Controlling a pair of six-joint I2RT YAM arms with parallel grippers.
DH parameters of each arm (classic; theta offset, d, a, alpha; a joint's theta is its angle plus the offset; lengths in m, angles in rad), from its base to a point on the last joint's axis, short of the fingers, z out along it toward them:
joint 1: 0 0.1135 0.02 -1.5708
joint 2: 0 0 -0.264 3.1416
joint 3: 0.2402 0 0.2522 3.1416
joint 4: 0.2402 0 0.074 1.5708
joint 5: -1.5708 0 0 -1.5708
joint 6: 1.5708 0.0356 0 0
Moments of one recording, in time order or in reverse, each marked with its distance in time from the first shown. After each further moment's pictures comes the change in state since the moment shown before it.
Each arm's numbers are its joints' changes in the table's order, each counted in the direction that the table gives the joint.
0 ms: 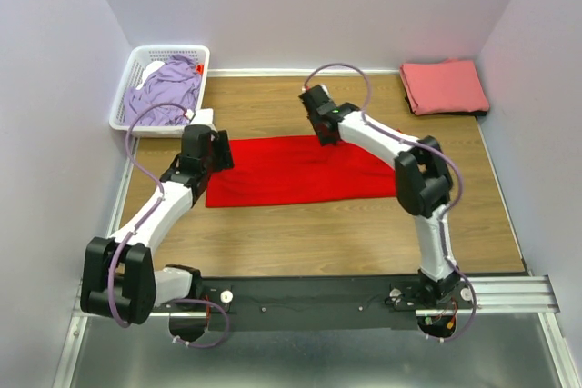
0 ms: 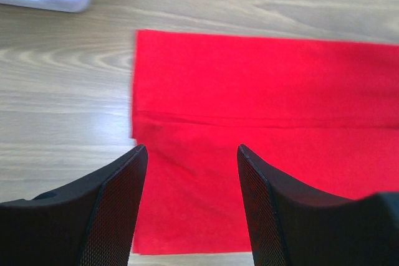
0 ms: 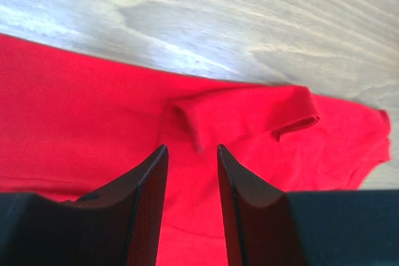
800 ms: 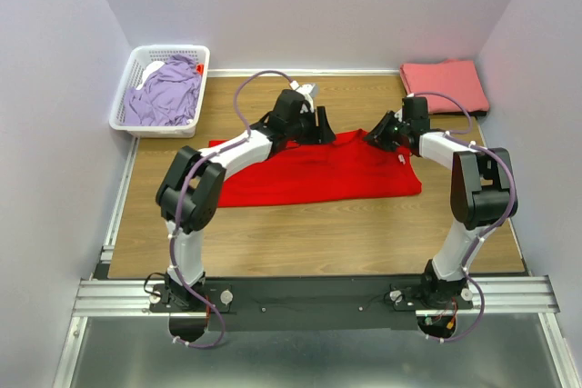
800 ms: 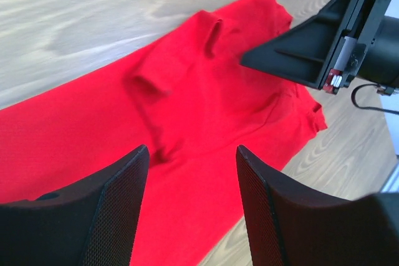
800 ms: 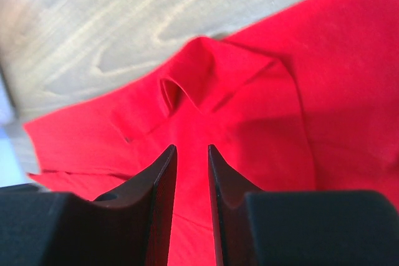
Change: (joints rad) left arm -0.386 0.683 0.628 -0.113 -0.383 -0.278; right arm -0.538 -0.364 -0.703 -0.591 0.797 0.591
